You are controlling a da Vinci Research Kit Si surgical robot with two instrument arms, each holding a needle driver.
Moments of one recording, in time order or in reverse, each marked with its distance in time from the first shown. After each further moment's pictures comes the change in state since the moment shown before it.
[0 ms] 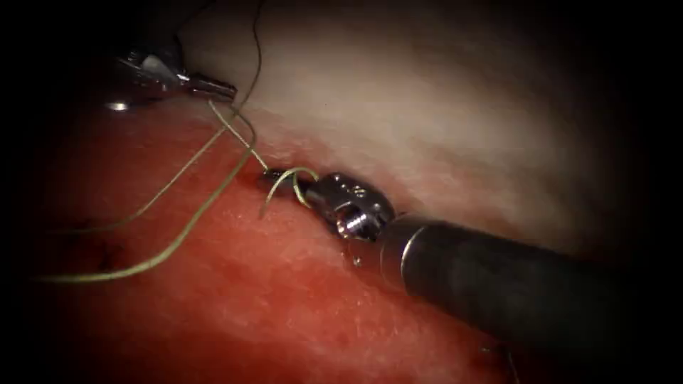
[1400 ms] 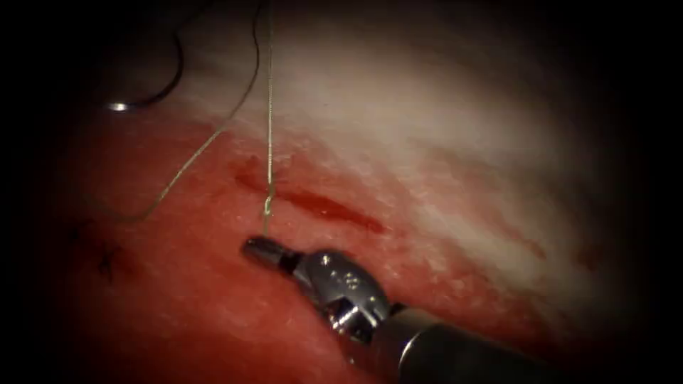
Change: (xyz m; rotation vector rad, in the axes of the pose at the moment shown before) right arm -0.004 -0.008 -0.005 -0.005 0.044 -0.108; left arm -0.010 -0.016 0.005 0.213 0.004 -0.078
